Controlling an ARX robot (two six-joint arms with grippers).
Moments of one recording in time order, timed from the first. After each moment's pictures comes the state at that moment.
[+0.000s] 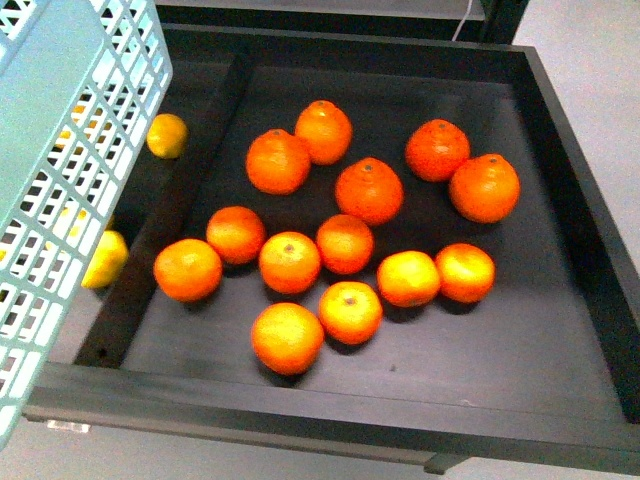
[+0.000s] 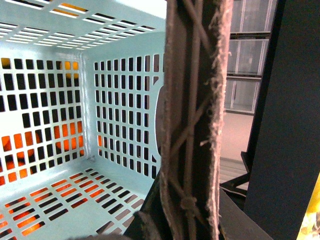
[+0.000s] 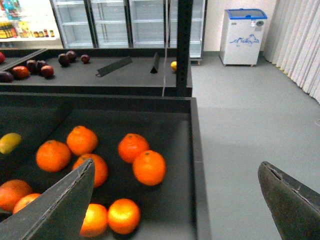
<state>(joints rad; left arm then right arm) 0.22 0.90 0.82 -0.23 0.18 -1.47 0.00 0.00 0.02 0.00 0.00 0.00</state>
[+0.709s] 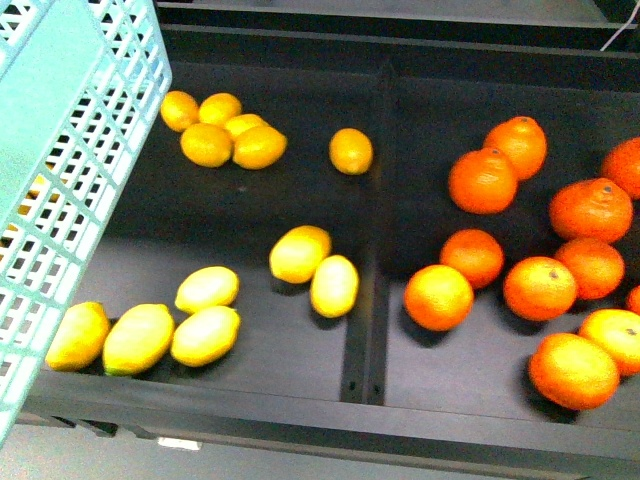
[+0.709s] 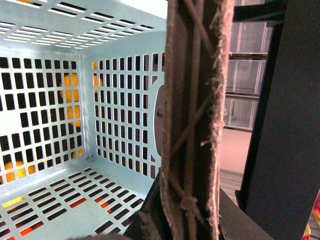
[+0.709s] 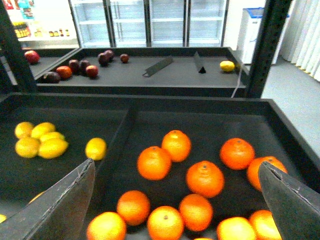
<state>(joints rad) 0.22 0.90 0.82 -0.23 0.18 -1.47 0.00 0.00 0.02 0.00 0.00 0.00</state>
